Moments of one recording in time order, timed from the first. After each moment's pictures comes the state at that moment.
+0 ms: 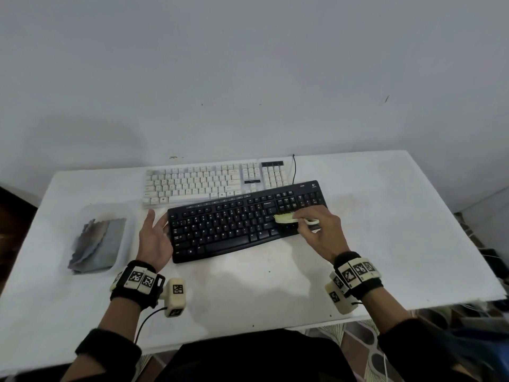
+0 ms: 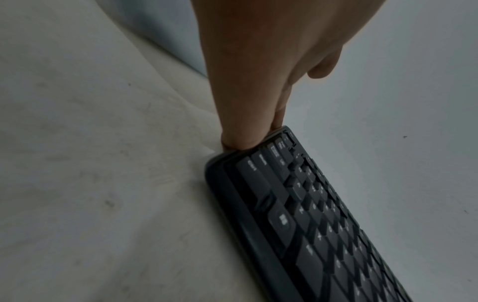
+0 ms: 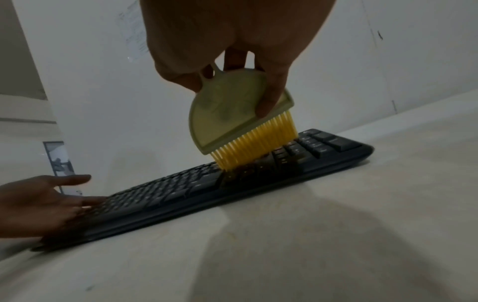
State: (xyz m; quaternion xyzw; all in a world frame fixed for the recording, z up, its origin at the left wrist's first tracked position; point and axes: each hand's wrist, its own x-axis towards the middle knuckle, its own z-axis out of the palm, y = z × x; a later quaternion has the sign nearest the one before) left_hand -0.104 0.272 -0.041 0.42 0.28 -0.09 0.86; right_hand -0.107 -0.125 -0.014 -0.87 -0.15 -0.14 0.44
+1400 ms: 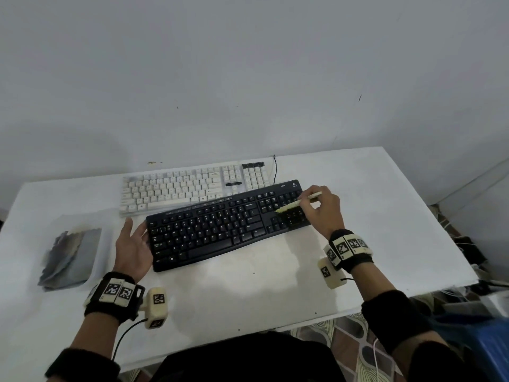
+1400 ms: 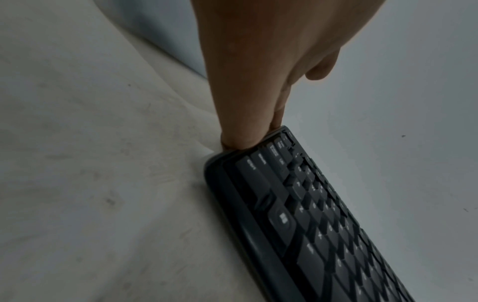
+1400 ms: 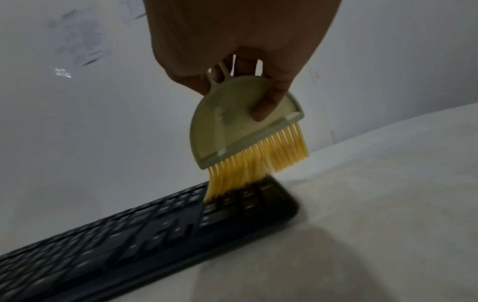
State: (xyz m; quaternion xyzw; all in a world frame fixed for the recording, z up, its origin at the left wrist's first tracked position) left_hand -0.100 0.276 -0.050 0.42 0.29 -0.08 0.85; right_hand -0.069 -0.162 0.000 -0.88 -0.02 -0.15 0.45
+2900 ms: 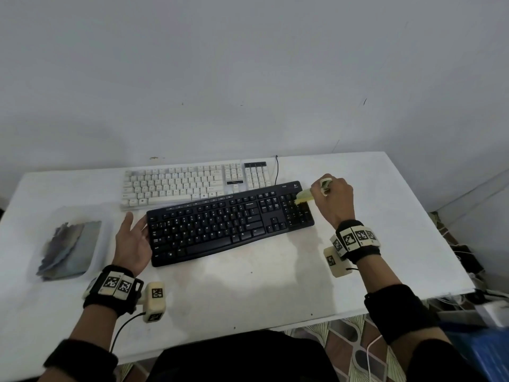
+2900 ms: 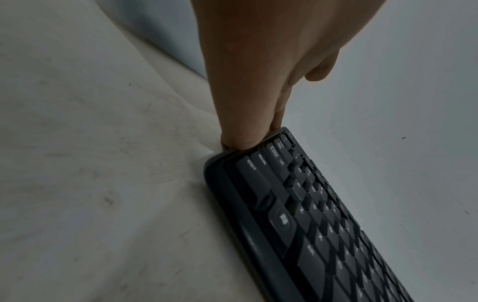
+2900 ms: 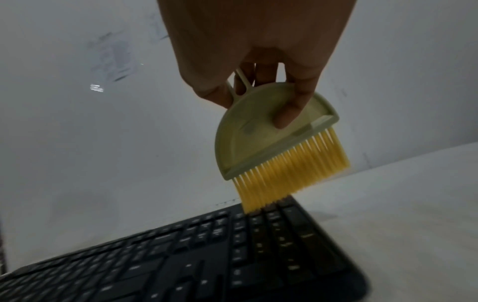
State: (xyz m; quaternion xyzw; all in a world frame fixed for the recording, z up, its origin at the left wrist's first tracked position) left_hand -0.101 0.277 -0.055 0.41 0.28 -0.09 0.86; right_hand -0.048 -0.178 0.027 -0.94 0.05 -0.15 0.32
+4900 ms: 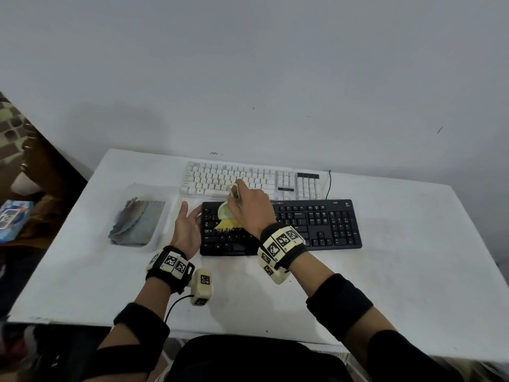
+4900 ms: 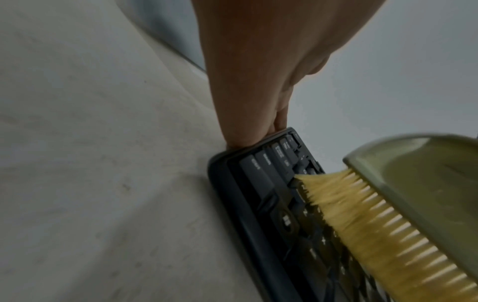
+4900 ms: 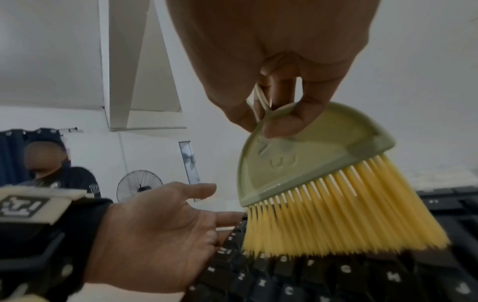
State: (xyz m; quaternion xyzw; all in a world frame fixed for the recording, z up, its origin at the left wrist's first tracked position) left_hand -0.107 0.271 -0.046 0.40 0.30 -0.06 0.86; right_hand -0.051 0.101 0.019 -0.90 -0.27 -0.07 0.32
